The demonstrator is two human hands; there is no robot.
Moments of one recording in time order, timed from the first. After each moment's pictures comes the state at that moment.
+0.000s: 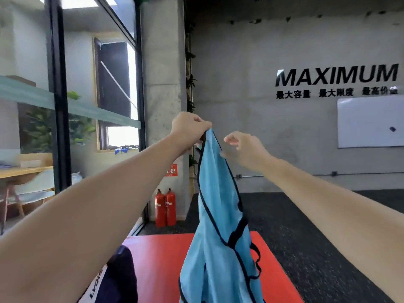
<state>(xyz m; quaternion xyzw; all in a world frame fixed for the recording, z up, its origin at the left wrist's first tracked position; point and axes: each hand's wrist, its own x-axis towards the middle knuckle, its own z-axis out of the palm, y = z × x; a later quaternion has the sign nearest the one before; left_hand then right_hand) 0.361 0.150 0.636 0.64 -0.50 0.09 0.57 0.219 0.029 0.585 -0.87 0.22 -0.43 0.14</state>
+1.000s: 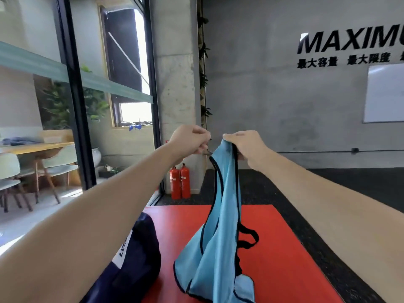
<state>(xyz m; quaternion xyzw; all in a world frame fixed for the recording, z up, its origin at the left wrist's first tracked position) 0.424 0.177 0.546 0.67 -0.51 -0.05 0.54 0.291 0.051 0.522 -0.72 0.22 -0.45 0.49</state>
